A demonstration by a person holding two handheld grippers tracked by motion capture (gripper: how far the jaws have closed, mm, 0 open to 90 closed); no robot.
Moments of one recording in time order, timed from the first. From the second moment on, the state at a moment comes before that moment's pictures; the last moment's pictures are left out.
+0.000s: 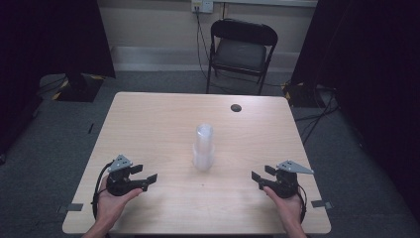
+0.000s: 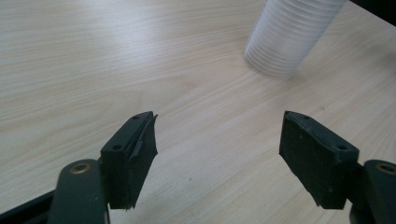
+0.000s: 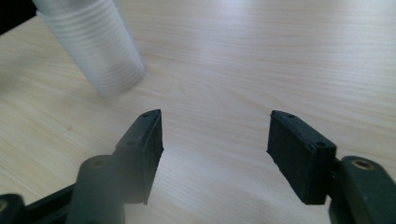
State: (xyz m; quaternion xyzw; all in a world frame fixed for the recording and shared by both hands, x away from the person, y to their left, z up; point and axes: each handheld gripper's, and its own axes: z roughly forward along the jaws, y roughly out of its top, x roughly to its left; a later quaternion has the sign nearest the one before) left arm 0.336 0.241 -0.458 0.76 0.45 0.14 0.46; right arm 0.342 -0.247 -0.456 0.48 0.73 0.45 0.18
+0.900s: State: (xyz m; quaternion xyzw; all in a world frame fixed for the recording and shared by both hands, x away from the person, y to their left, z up) left arm 0.330 0.239 -0.457 0.77 0.42 0.13 0.46; right arm 0.368 -0.181 -0.407 0.38 0.76 0.50 0.18
